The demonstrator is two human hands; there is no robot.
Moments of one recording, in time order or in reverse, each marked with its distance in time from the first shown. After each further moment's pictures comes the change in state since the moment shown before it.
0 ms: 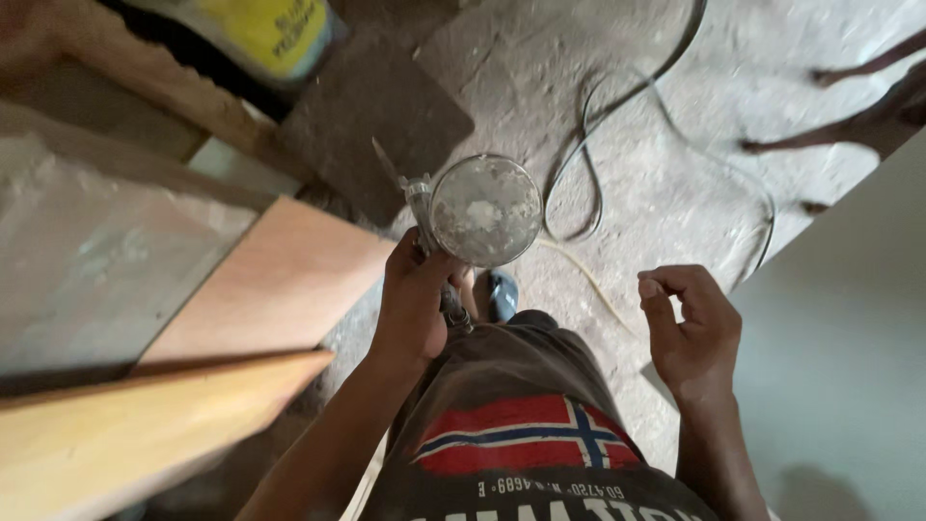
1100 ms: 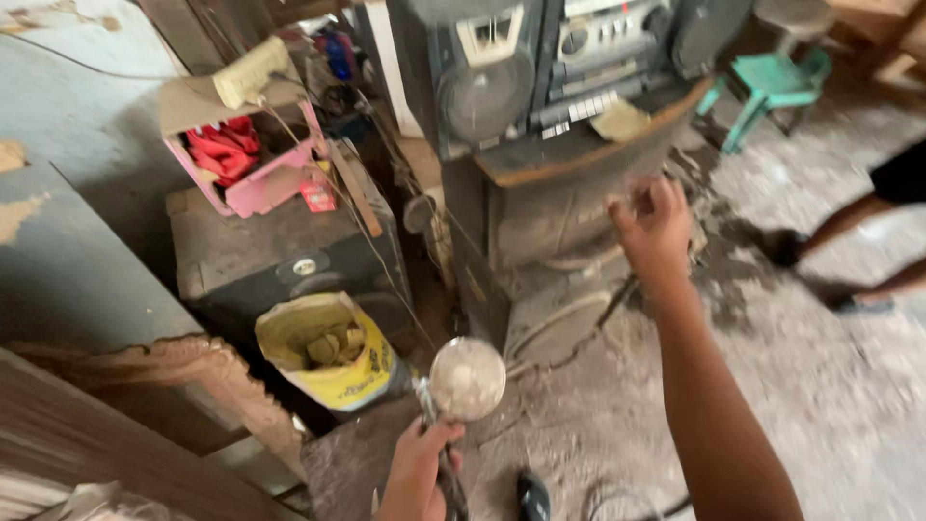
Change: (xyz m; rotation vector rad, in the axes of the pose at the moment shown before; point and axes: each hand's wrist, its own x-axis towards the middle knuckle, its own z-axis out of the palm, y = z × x) left_hand 0.318 0.158 0.143 -0.194 0.433 0.029; right_hand 0.748 -0.162 0.095 0.073 0.187 -0.739
